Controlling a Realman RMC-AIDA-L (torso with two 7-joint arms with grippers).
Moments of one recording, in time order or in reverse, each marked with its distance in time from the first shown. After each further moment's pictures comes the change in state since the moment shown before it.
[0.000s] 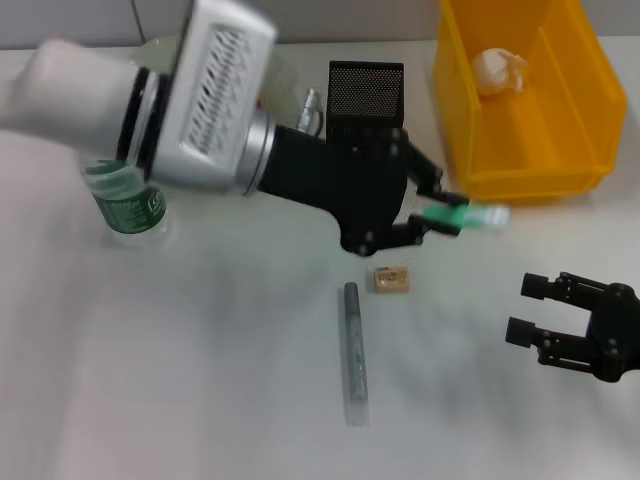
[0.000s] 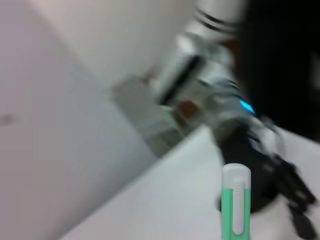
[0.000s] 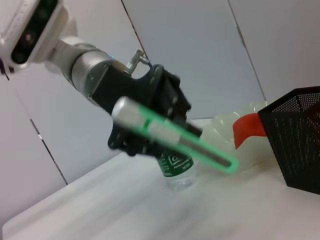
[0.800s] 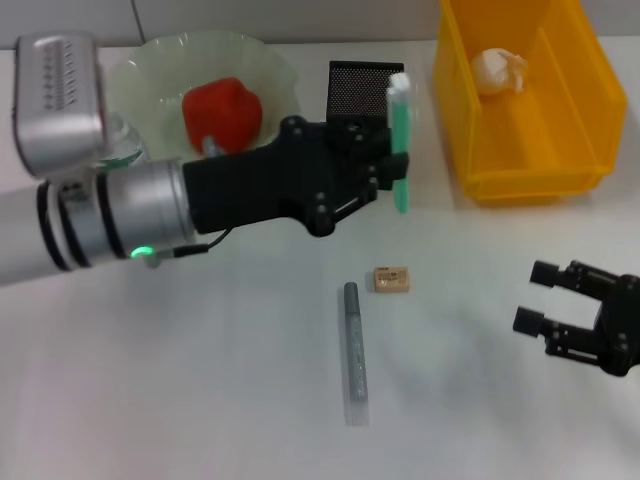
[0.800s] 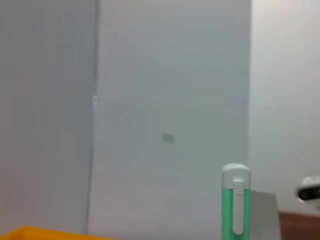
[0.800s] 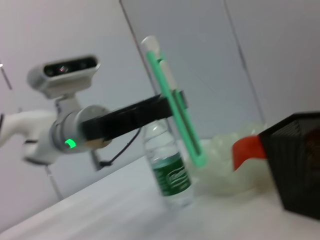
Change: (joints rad) left arm 0.228 -0.007 -0.014 -0.223 -0.461 0.028 -0.287; right arm -0.017 0.009 0.046 -0.004 0.013 -0.031 -0.059
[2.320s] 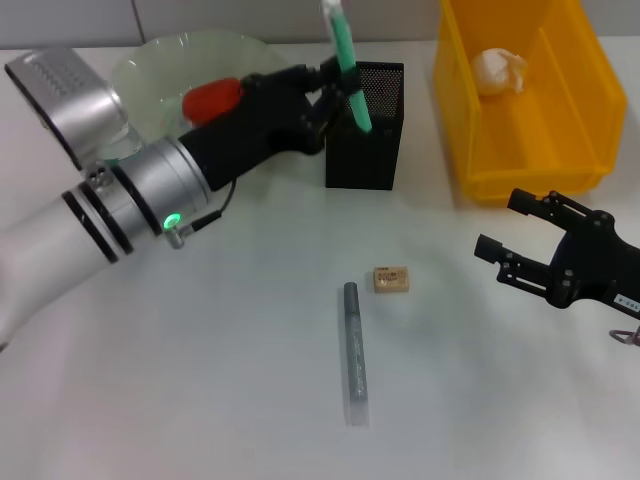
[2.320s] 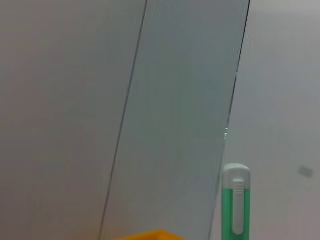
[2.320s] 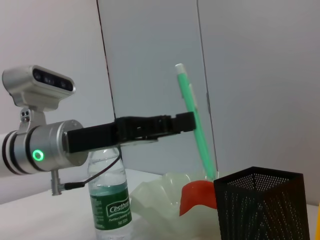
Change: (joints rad) left arm -0.153 -0.002 -0.174 -0.432 -0.283 -0.155 0.251; right arm 0.071 0.069 0.104 0.050 0.062 0.155 -0.259
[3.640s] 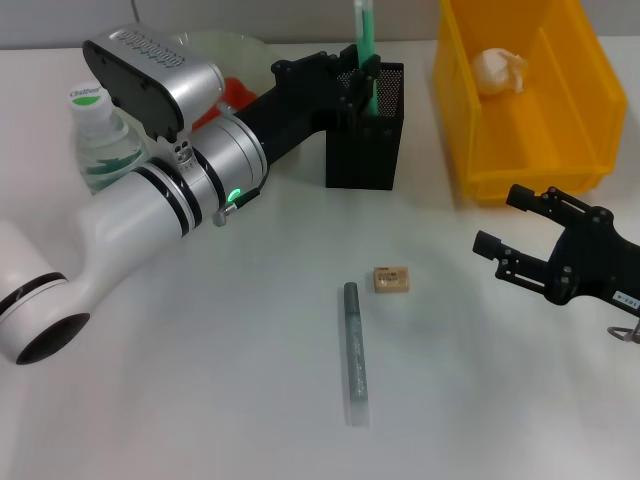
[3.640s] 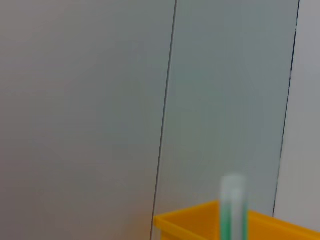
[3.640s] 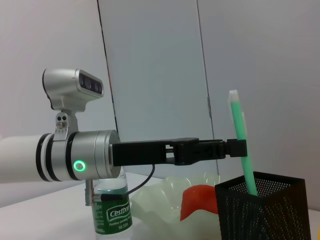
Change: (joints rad) left arm -0.078 0.000 -0.822 -0.147 0.608 -0.345 0.273; right arm 0.004 -0.001 -0.005 0.007 0.012 -0.002 -0.006
